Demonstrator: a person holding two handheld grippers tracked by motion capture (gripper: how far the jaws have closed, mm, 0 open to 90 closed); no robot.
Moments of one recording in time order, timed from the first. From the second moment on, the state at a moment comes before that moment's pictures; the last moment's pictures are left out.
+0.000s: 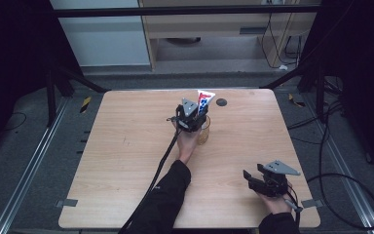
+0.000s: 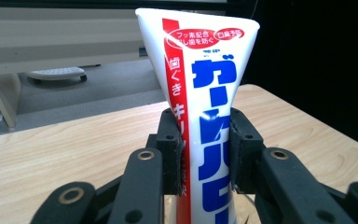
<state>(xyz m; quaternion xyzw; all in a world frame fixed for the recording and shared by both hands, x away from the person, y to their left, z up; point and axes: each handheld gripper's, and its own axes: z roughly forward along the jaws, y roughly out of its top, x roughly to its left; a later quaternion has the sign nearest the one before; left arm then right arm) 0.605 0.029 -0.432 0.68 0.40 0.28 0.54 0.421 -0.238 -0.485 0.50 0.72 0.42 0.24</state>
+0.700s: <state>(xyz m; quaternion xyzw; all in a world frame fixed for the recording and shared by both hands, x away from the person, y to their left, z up) 0.594 0.037 -0.453 0.71 0.40 0.27 0.52 0.421 -0.238 -0.485 0.50 0.72 0.42 0.24</state>
